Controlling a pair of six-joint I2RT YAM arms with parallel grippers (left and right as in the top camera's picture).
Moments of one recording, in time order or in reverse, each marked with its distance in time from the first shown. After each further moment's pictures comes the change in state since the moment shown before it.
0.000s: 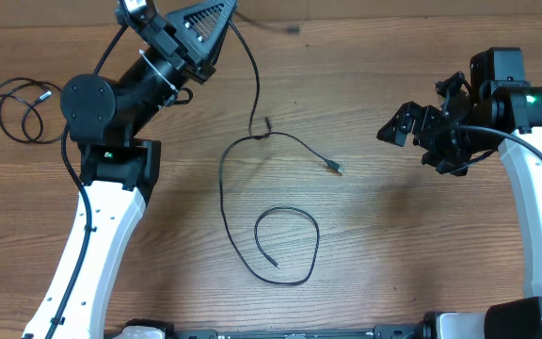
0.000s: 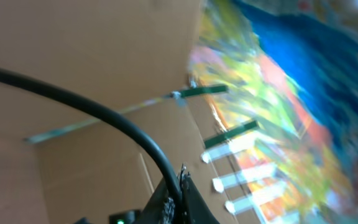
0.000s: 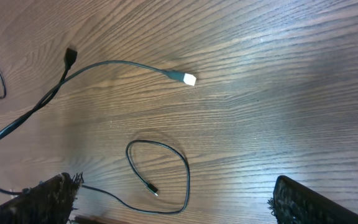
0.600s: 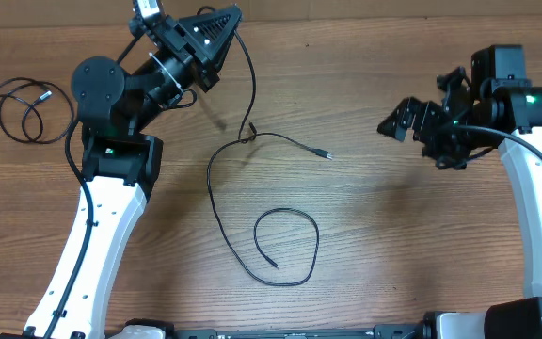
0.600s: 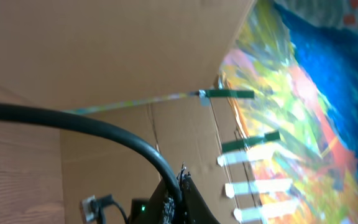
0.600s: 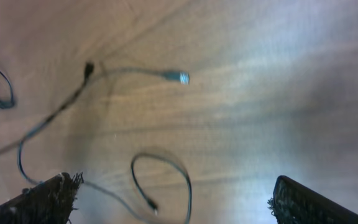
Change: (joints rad) left arm 0.000 0.022 0.002 -0.090 0.040 -0.022; right arm 0.000 0.000 0.000 0.088 0.000 0.000
